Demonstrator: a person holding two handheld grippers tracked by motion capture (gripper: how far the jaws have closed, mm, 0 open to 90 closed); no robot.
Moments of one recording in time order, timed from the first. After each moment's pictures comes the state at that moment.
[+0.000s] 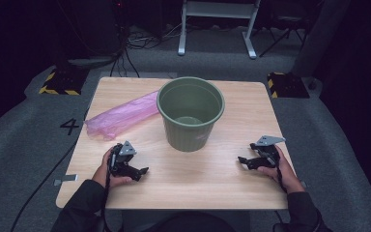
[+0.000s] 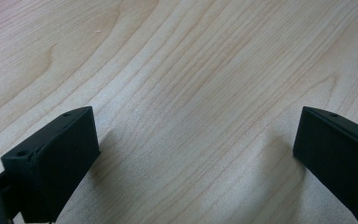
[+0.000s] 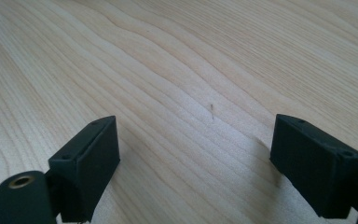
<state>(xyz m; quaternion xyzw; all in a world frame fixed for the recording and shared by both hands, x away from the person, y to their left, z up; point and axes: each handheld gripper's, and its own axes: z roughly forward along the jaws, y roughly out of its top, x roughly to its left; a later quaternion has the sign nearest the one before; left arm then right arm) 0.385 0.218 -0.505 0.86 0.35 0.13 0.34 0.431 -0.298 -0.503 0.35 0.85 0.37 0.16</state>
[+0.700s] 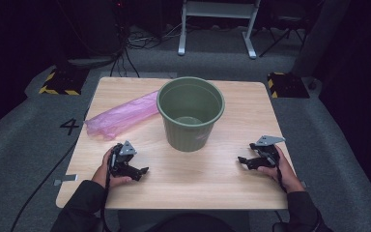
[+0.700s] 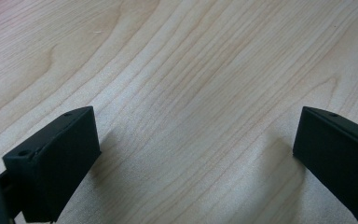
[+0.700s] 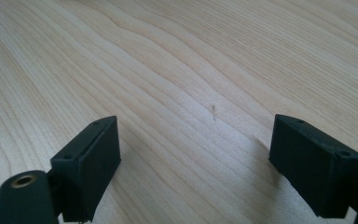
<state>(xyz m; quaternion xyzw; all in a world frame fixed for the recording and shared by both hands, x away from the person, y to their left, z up) 0.385 0.218 -0.505 0.86 0.35 0.13 0.34 0.431 -0.298 -0.503 0.34 0.85 0.37 0.16</state>
